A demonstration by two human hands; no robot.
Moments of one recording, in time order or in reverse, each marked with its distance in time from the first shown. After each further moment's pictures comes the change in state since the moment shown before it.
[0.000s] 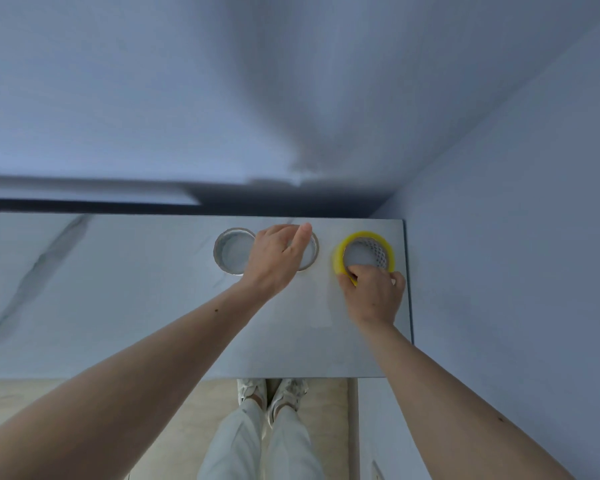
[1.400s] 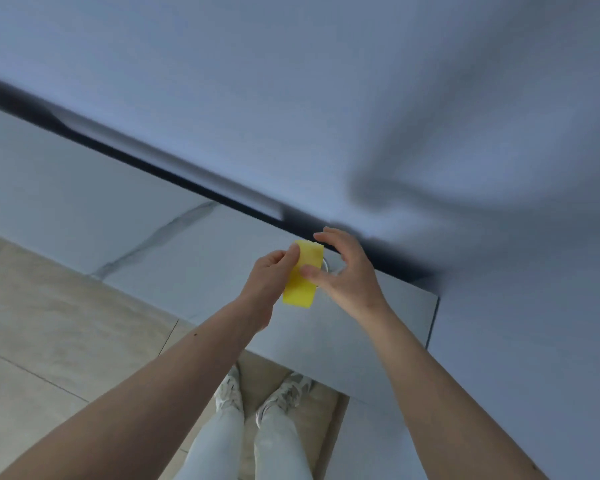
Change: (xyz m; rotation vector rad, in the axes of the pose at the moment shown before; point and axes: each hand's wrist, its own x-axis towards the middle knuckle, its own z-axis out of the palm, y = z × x) left_hand -0.126 0.026 -0.150 -0.935 0.221 -0.511; right_hand -0.052 -0.181 -0.146 0.606 -0.475 -0.456
